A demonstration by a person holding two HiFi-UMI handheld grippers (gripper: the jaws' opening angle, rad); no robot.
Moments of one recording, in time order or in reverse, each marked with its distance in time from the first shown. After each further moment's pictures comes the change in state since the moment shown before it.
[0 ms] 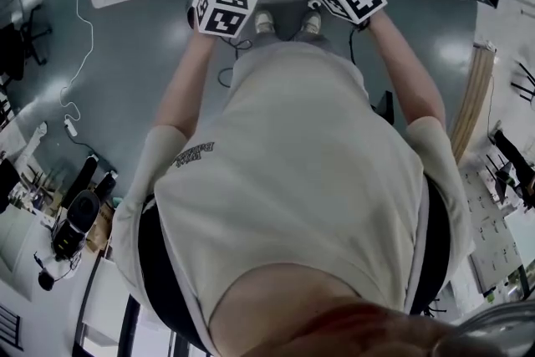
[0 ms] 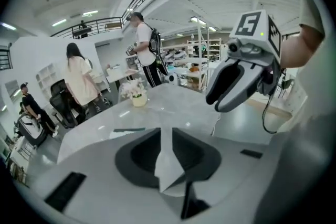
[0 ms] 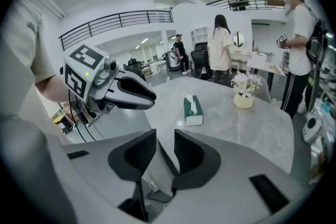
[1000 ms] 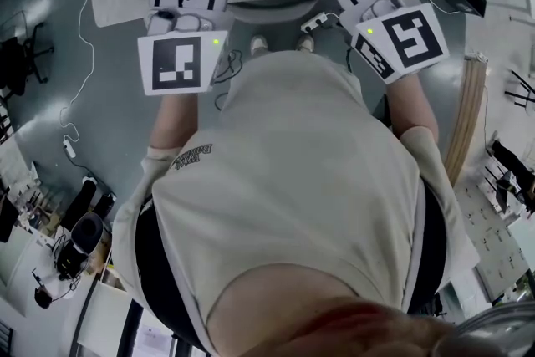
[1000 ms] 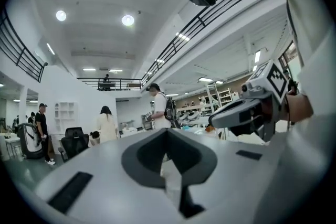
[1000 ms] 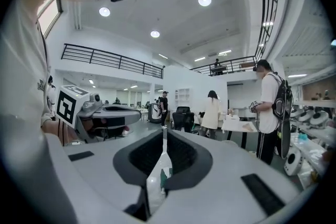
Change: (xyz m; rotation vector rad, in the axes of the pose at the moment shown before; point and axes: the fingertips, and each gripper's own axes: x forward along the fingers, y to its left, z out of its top) left arm -0.193 0.040 0.207 -0.062 -0.706 0.190; right arm -0.190 0.023 0.187 -0.107 -0.620 -0.291
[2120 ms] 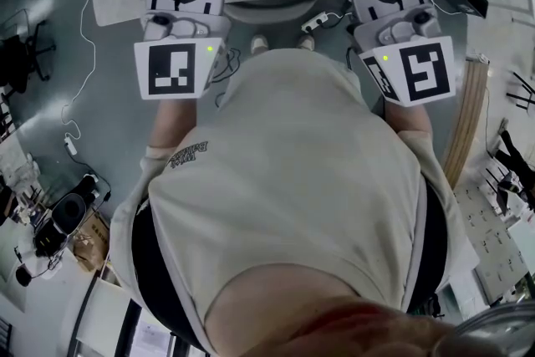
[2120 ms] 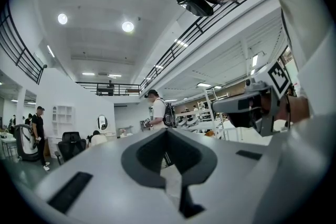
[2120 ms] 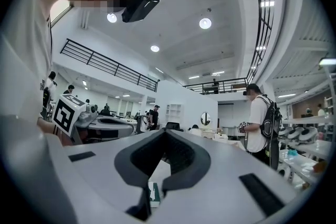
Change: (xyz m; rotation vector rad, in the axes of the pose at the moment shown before) left arm -0.003 -0.011 0.013 0.010 -0.064 -0.016; right arm -0.041 -0.015 0.041 -0.093 -0.175 -0.126
